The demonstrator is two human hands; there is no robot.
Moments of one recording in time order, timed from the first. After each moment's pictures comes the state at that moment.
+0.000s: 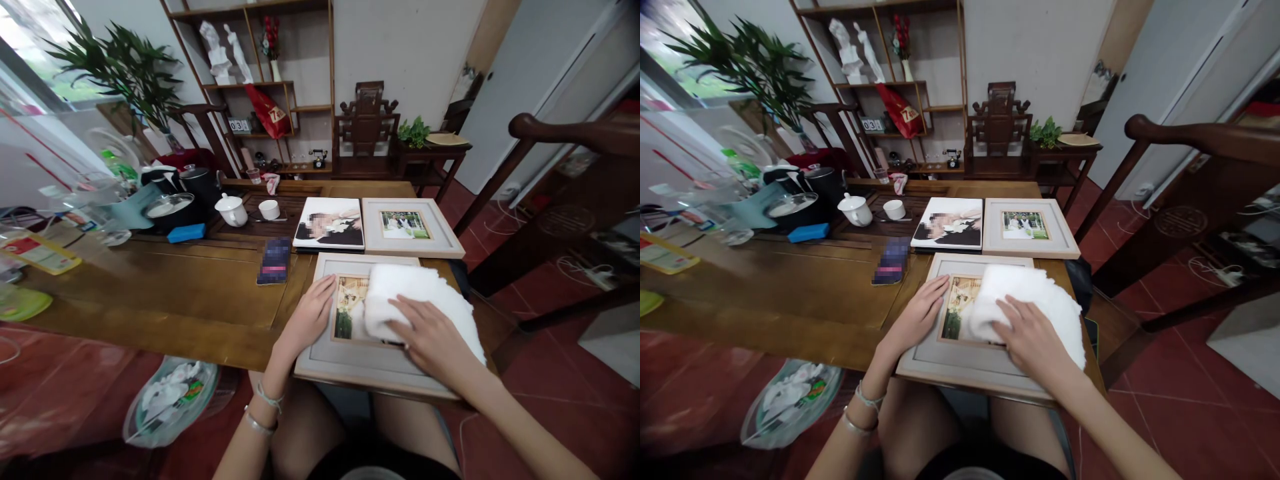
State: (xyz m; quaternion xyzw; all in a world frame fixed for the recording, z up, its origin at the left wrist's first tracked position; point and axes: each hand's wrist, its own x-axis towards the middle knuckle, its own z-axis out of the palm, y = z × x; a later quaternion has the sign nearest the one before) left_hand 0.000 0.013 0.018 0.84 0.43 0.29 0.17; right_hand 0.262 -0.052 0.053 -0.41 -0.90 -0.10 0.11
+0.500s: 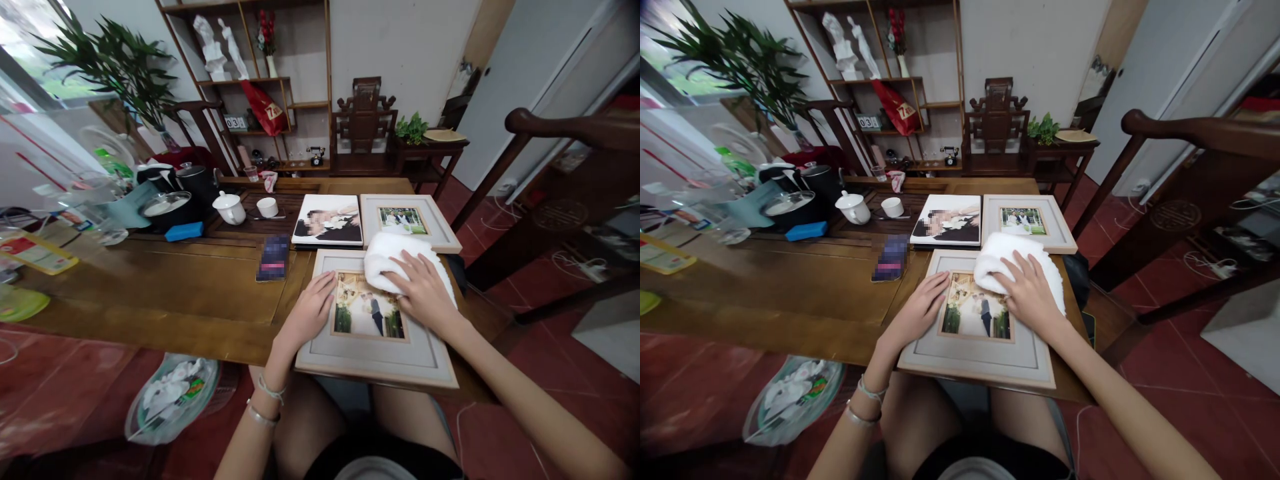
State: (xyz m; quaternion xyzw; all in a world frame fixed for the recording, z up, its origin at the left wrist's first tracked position) left_hand 0.000 0.014 0.015 0.85 0.43 0.28 0.14; right_hand 0.269 0.007 0.053 -0.48 -0.86 -0.13 0.14
